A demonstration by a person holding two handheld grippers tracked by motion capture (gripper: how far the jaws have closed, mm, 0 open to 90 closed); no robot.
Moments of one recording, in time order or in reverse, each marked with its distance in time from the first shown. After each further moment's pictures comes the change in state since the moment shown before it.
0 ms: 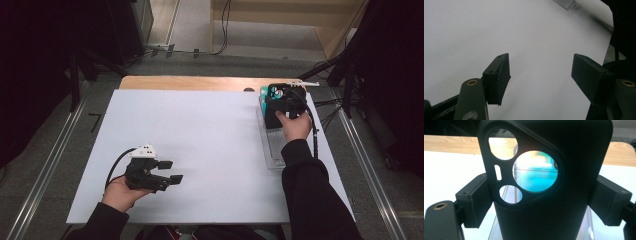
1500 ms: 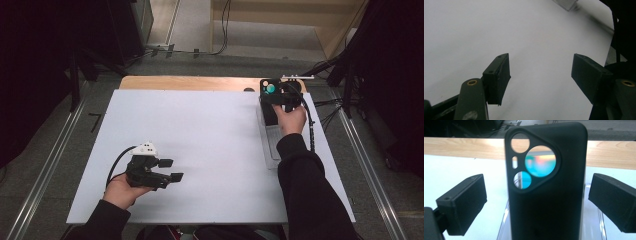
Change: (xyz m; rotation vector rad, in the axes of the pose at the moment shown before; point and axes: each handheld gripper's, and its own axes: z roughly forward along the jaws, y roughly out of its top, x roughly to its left) left arm 0.005 0.004 0.004 0.000 -0.002 -0.007; right arm 0.002 0.015 0.016 0.034 0.024 0.023
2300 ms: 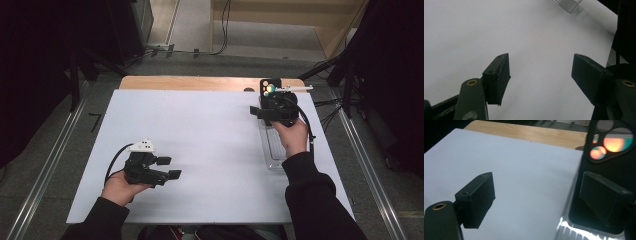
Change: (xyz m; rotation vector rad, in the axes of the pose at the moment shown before) left arm 0.008 0.003 -0.004 -0.005 -0.002 -0.009; right arm 0.046 -0.028 -0.058 0.024 0.240 -0.140
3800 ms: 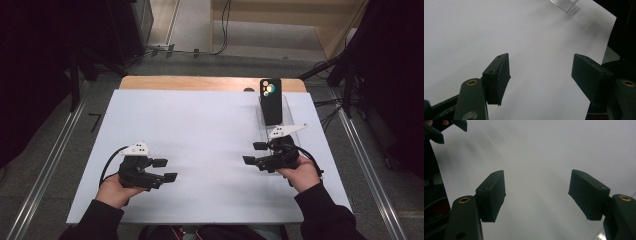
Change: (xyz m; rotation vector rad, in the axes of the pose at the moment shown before) left arm -0.003 -0.008 -0.011 -0.020 -0.009 0.013; right arm 0.050 -0.085 -0.045 0.153 0.327 -0.249
